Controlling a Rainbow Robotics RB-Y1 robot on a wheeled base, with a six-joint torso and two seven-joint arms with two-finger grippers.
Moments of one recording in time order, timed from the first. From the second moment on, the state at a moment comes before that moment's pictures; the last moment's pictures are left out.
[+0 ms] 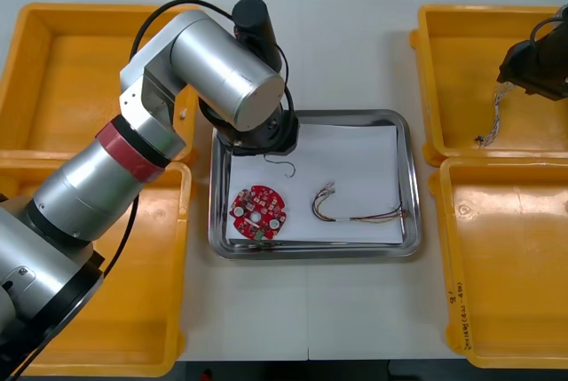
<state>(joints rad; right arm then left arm) -0.93 -0.61 -0.18 -0.84 -0.45 1.22 1.33 -0.88 0.32 -0.55 -1.51 0.54 1.57 -0.92</state>
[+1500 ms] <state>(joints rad) -1.10 -0.64 -0.23 -0.65 -0.37 1.40 1.74 -0.88 0.32 -0.60 -1.44 0.55 1.52 -0.92</state>
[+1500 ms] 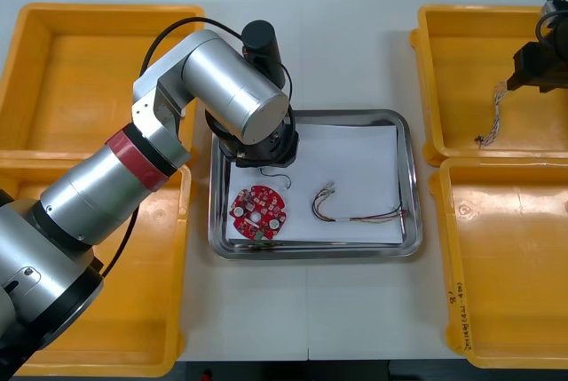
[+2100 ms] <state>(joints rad) -1.06 -0.58 -0.24 -0.63 -0.36 1.30 1.74 -0.94 0.32 -0.43 -1.47 0.60 1.76 -0.92</state>
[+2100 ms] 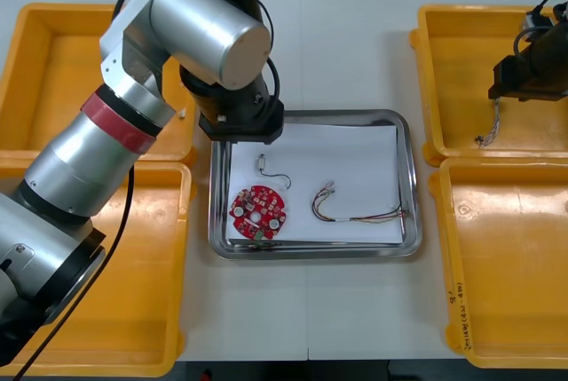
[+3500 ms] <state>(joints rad) -0.99 -0.56 -0.28 -0.70 -0.38 1.30 1.74 -0.98 0.52 -0.12 -1.48 0.71 1.91 -1.73</state>
